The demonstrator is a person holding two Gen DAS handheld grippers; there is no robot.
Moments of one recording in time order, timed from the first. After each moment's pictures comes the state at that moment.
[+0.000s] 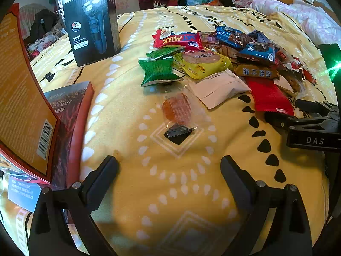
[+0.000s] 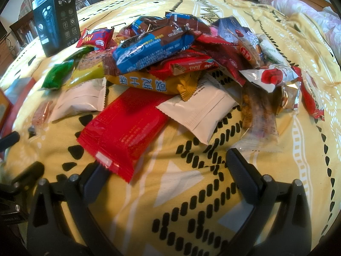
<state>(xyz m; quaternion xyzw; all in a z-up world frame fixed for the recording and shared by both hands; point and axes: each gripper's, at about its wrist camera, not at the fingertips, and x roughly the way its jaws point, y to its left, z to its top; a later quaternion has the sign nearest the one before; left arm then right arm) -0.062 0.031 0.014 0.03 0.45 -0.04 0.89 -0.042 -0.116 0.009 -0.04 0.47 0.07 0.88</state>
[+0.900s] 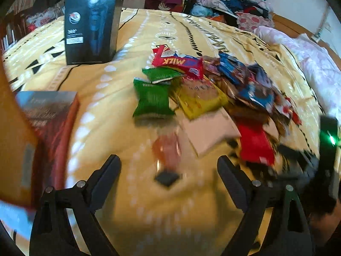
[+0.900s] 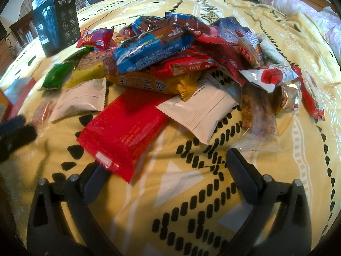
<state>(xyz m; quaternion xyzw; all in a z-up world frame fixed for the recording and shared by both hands) -0.015 0.046 0.027 -0.09 0.45 -0.07 0.89 -0.042 -0.116 0.009 -0.04 0.48 0.07 0.88</state>
